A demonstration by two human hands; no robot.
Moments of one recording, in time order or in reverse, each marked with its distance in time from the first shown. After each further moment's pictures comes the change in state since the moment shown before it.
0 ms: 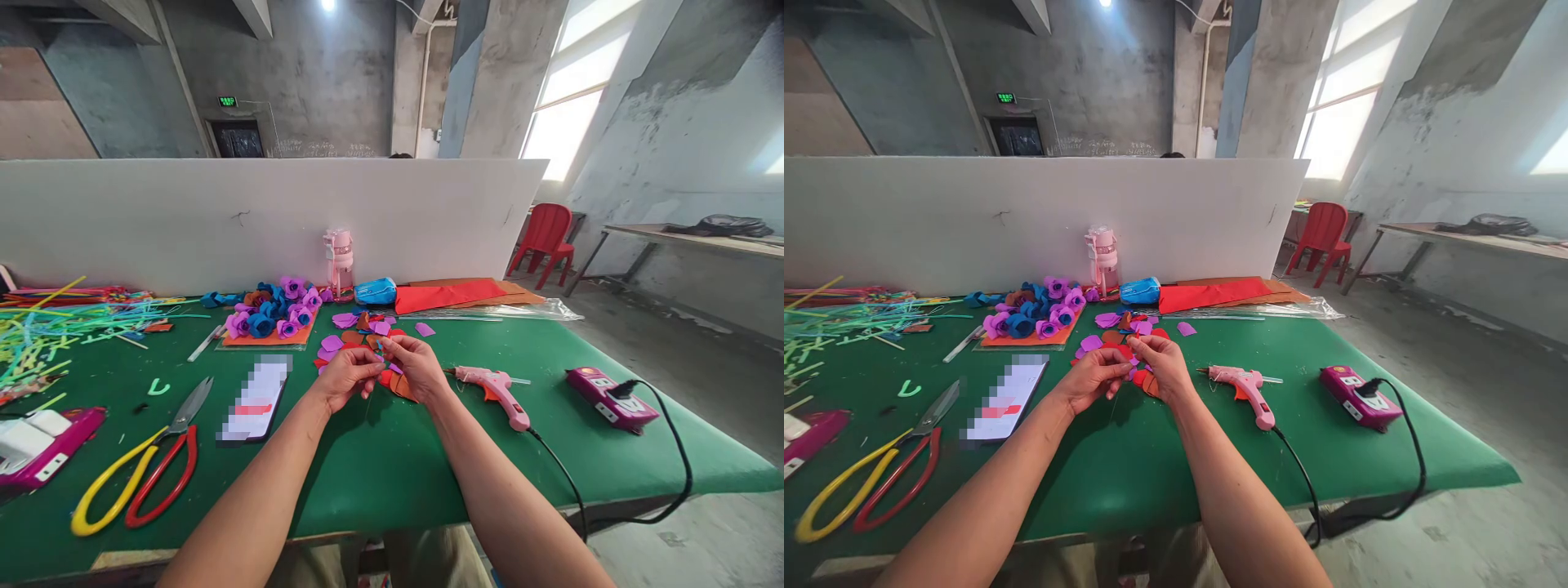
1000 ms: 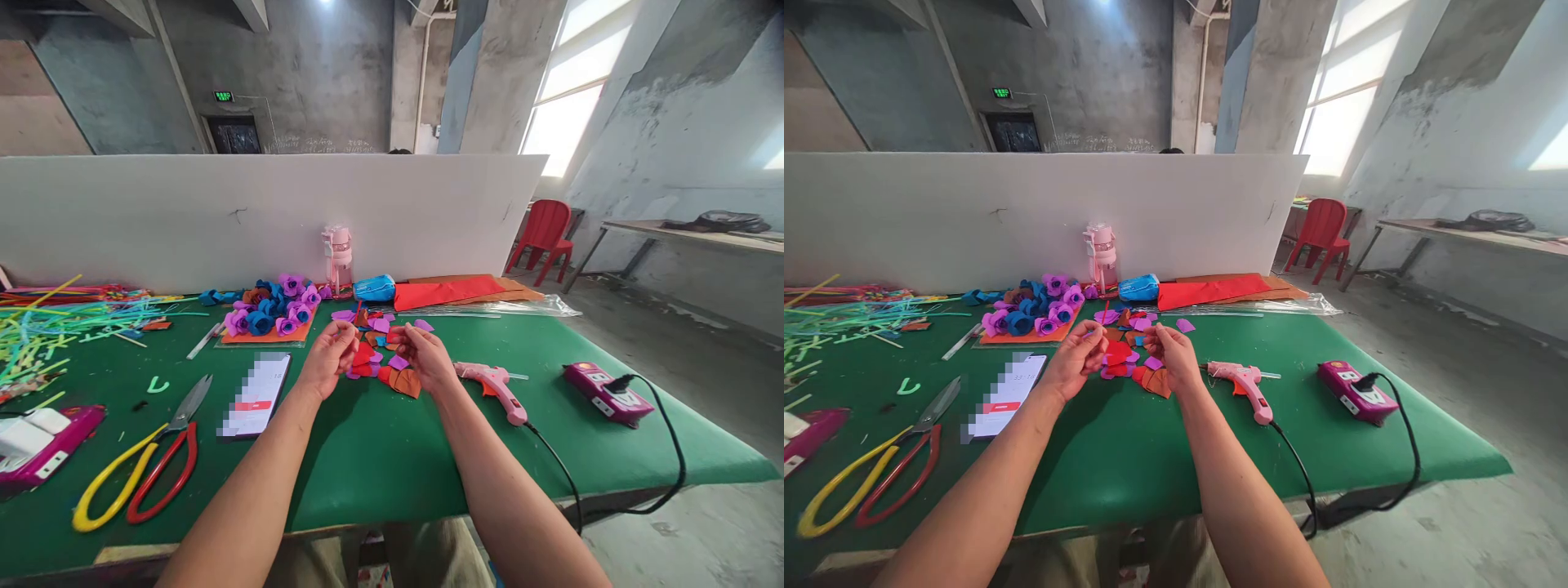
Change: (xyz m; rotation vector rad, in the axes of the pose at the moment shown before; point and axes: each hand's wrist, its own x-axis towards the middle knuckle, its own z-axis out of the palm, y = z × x) left_hand 0.000 0.013 -0.012 -0.071 0.212 0.240; right_hand 0.006 -0.009 -0.014 0.076 0.177 0.067
